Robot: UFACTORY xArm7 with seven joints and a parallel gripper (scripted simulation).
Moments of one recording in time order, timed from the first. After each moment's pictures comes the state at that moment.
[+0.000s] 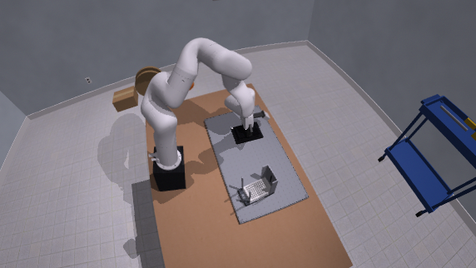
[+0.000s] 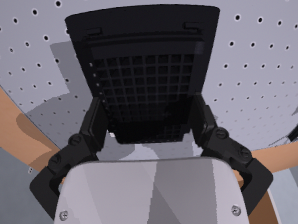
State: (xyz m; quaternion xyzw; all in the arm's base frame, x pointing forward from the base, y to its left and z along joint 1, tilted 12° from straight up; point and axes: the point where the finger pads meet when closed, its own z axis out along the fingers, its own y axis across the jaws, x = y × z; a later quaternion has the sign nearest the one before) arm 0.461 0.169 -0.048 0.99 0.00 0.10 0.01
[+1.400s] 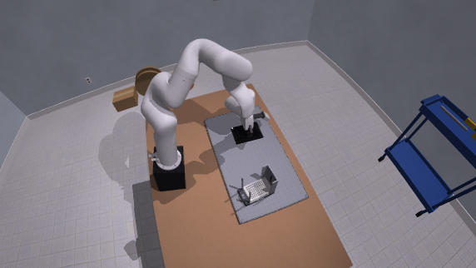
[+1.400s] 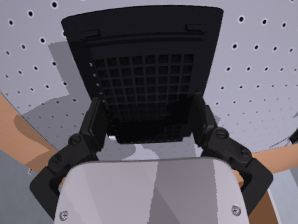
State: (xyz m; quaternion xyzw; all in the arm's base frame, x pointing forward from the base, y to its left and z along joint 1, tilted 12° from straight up) arm 0.463 0.169 -0.054 0.99 0.00 0.10 0.01
